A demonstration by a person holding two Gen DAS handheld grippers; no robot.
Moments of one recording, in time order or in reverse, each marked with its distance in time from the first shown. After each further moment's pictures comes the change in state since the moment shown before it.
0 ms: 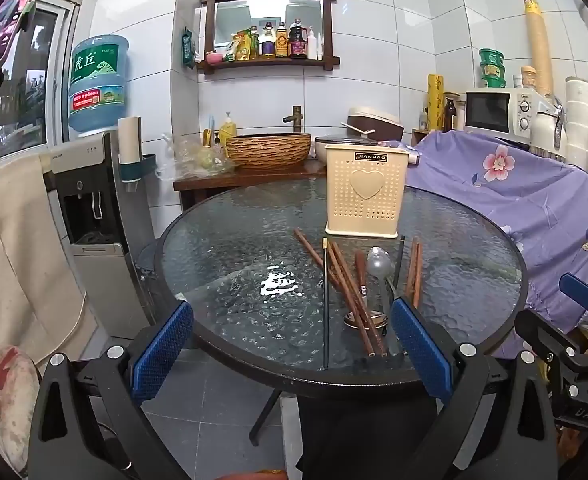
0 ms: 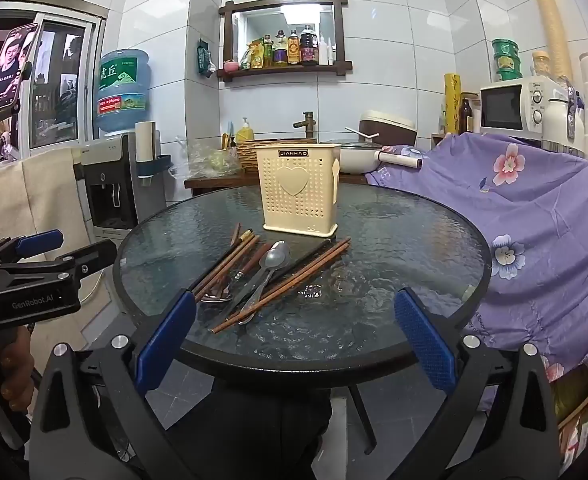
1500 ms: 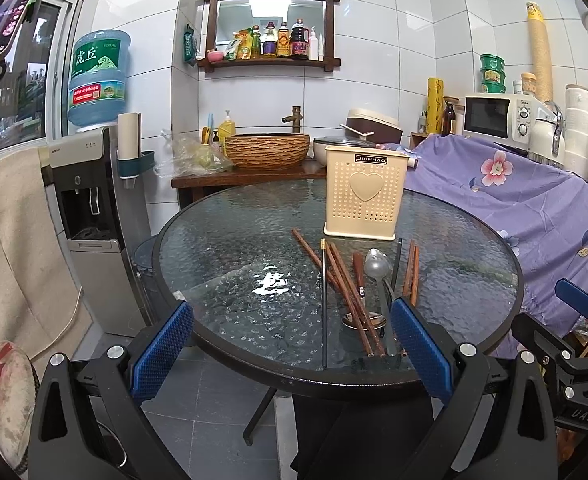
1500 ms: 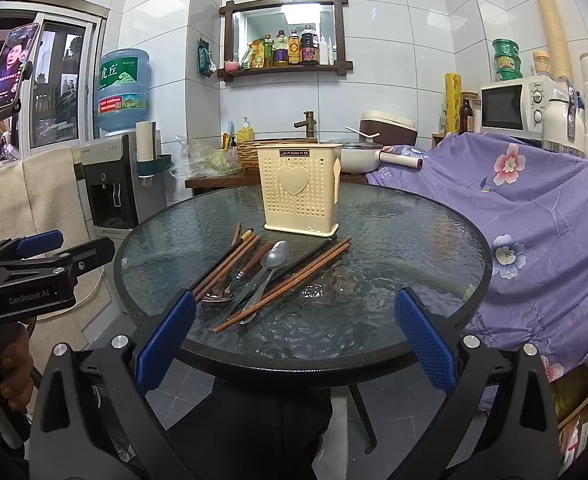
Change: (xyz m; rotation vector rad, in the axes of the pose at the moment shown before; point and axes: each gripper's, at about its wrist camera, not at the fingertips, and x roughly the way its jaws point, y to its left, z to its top) left arm -0.002 0.007 0.000 -0.015 -0.005 -0.013; right arm 0.000 0.000 -0.001 -0.003 -0.003 -0.001
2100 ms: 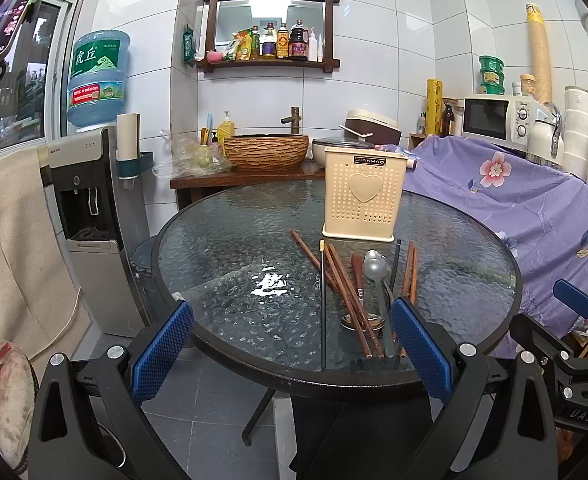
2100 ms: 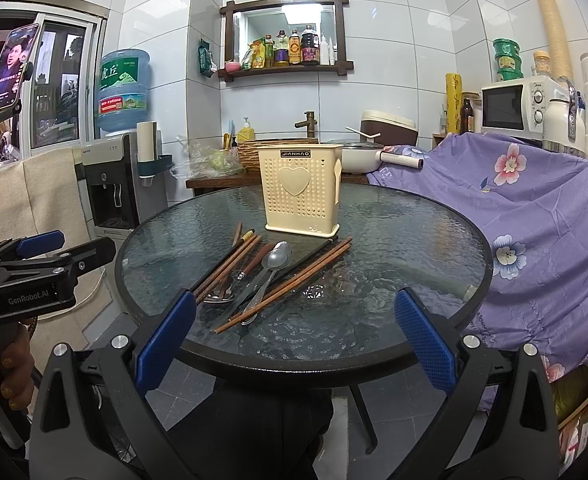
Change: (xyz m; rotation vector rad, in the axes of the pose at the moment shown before) left arm 0.000 -0.001 0.000 0.002 0.000 0.001; right arm -0.001 0.000 0.001 -0.001 0.000 0.001
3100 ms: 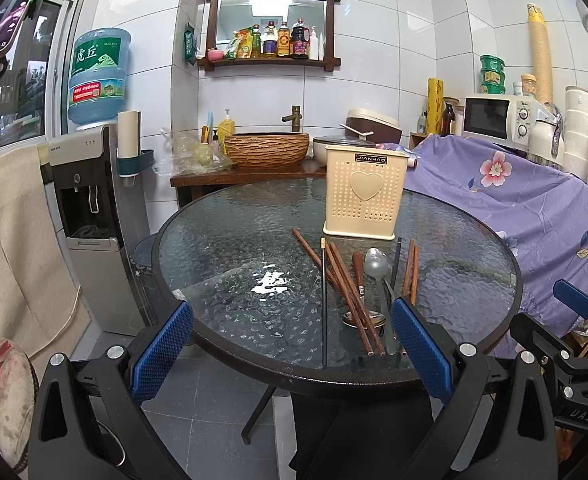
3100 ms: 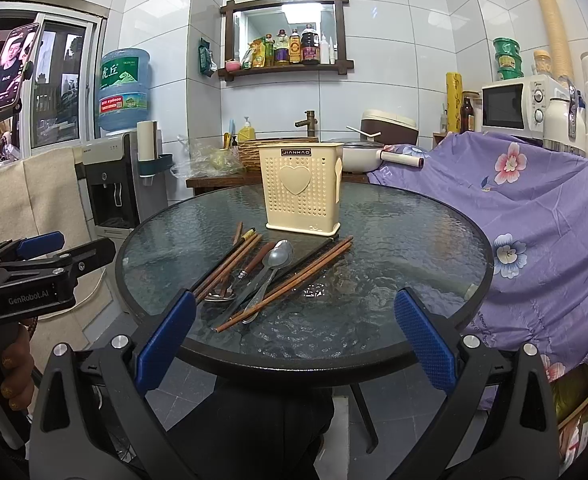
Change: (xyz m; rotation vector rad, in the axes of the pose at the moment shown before) left arm 0.000 0.000 0.000 0.000 0.000 -0.001; right arm 0.003 0.005 -0.001 -0.001 0.001 -0.002
